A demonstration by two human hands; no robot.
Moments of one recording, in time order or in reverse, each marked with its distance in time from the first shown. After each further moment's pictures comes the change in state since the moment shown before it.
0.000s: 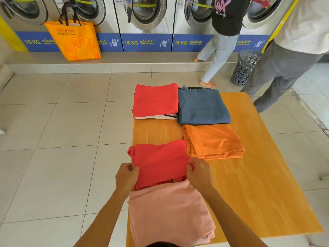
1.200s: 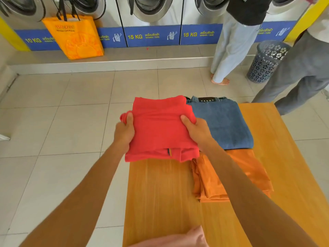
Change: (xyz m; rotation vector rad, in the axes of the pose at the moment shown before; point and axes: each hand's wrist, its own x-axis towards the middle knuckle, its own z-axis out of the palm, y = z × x) left_hand 0.187 0.212 -0.004 -0.265 0.054 0.063; right_hand 0.259 -0.113 -0.038 0.552 -0.115 0.040
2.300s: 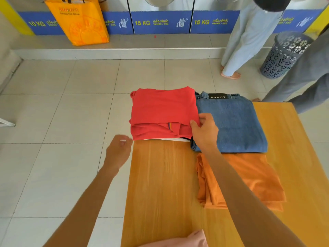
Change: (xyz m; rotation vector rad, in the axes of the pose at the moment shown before) left_hand -0.017 -0.073 -0.032 0.257 -0.008 0.086; right_hand 0.018 0.028 0.022 -0.136 0.232 -0.083
